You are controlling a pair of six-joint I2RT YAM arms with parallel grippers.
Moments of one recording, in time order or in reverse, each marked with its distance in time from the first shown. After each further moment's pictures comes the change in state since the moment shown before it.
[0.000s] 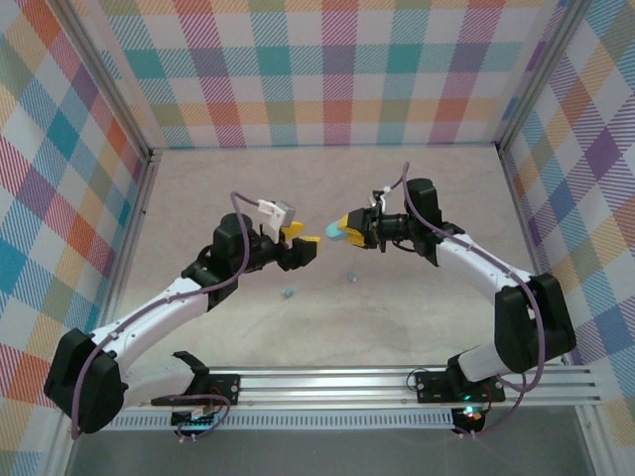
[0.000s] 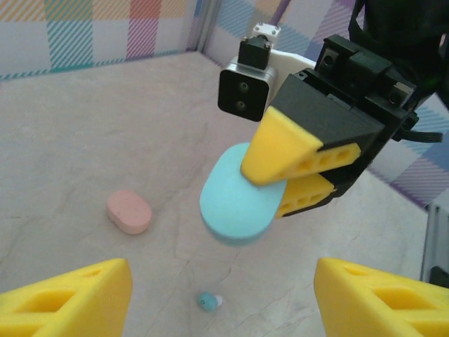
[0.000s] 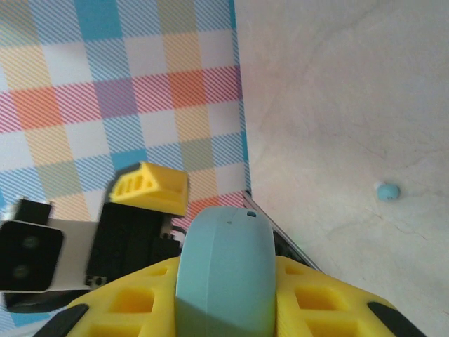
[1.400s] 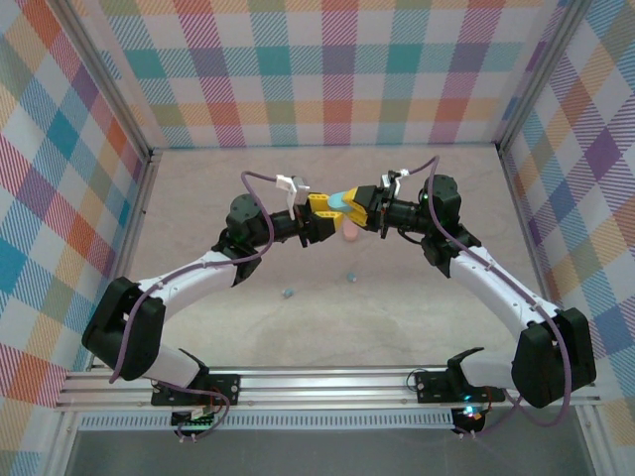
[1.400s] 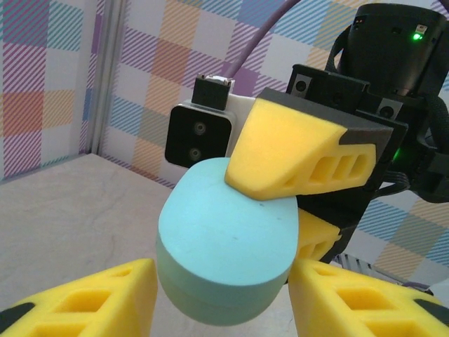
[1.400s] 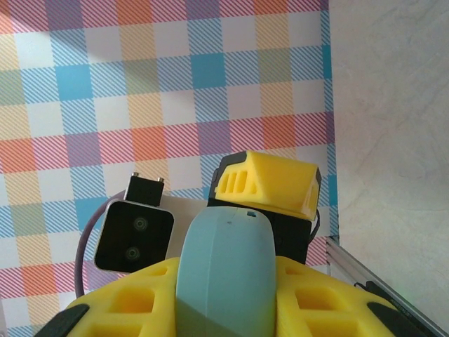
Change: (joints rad) left arm 0.010 0.322 0.143 0.543 0.295 -0.114; right arm 0.033 -0.174 -0.004 0.224 0.140 0.336
